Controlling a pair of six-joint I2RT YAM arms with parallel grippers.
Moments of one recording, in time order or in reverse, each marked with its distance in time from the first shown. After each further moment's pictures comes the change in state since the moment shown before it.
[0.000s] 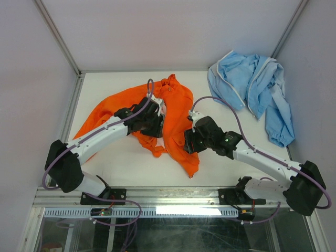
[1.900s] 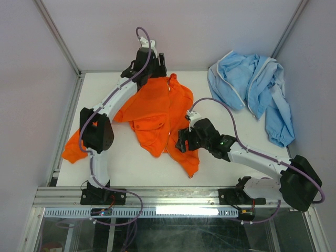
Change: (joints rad) left arm 0.267 0.532 0.676 0.370 -0.111 0.074; right arm 0.005 0.071 -0.109 0.314 -0.027 0.026
